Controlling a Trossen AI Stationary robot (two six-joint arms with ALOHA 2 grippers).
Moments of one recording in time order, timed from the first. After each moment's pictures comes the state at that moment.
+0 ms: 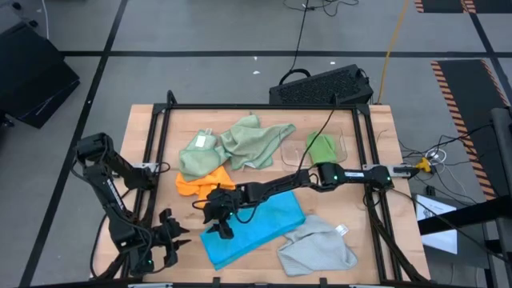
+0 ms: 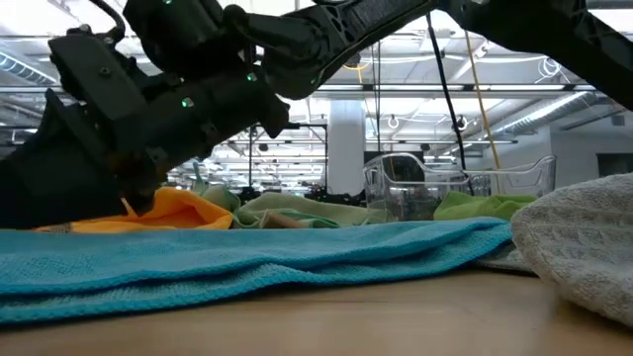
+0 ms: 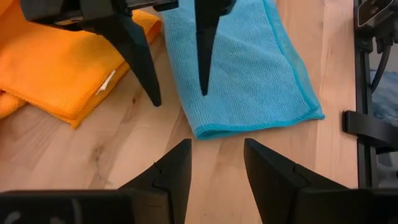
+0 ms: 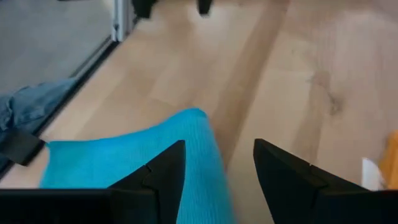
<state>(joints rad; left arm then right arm) -1.19 1.48 0.82 -0.65 -0.70 -1.46 0.17 2.60 2.06 -0.03 -0.40 0.07</state>
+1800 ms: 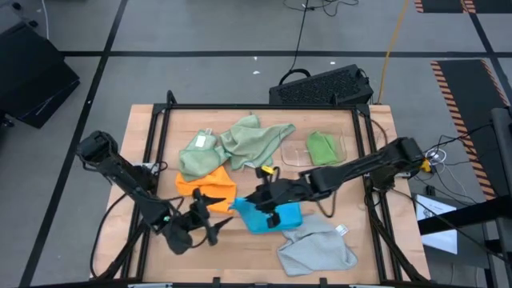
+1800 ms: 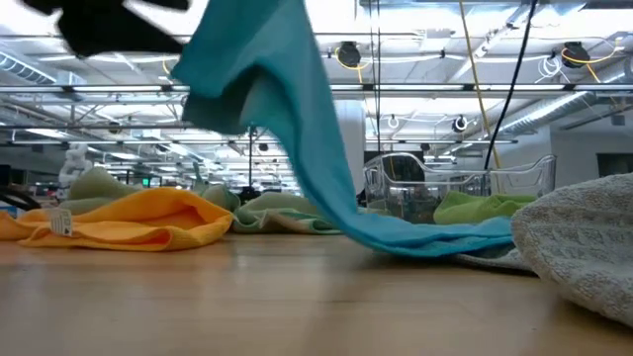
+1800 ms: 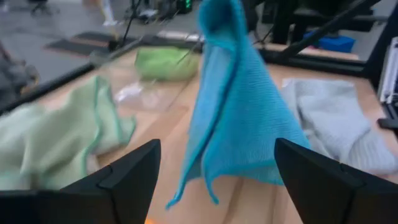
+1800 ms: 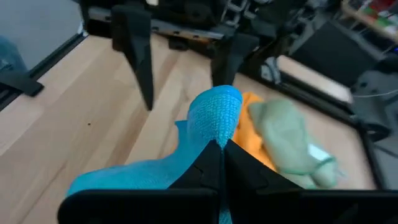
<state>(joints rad) -0.78 1.48 0.79 0.05 -1.06 -0.60 0.30 1.70 1.37 -0.21 0.24 -0.26</state>
